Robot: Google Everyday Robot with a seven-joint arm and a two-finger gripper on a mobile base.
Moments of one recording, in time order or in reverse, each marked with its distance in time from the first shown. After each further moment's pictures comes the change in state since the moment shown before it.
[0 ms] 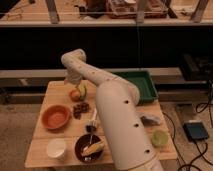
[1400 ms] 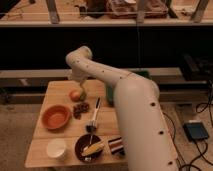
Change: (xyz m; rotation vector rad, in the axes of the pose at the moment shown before) arm 0.003 0.019 -0.053 0.067 0.094 0.049
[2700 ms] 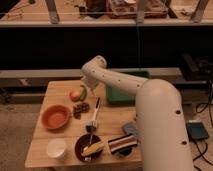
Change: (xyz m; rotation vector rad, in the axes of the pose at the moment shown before) arm 0.047 0.062 0.015 0.106 0.074 0.181
